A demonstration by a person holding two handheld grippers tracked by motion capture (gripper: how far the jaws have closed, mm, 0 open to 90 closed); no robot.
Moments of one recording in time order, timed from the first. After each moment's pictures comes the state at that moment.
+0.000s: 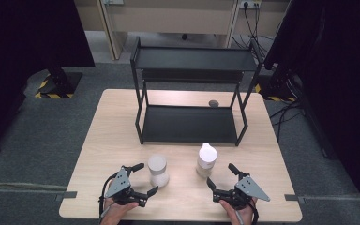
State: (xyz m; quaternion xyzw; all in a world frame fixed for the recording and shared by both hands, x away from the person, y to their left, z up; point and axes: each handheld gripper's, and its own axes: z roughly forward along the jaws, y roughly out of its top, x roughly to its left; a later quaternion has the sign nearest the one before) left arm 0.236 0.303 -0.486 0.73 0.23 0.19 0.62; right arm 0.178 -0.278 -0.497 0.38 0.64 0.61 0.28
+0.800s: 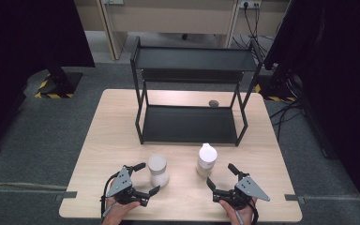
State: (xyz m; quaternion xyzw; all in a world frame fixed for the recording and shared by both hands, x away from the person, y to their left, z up) left arm 0.239 0.297 -0.483 0.73 0.23 0.19 0.62; right arm 0.179 -0.278 -0.498 0.38 0.64 0.61 0.28
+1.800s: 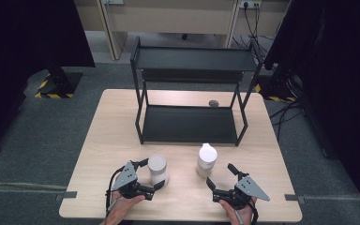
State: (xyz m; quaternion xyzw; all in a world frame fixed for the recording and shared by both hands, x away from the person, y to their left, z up) left arm 0.258 0.284 -0.474 0.73 0.23 0.18 0.62; right arm 0.180 -0.279 -0.500 0.38 0.63 0.62 0.28
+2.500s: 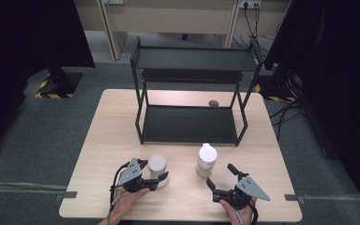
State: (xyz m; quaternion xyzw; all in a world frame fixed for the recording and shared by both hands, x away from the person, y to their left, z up) left arm 0.266 0.275 -0.474 0.73 0.23 0.19 0.61; right arm 0.180 -0.280 -0.501 0.38 0.63 0.62 0.27
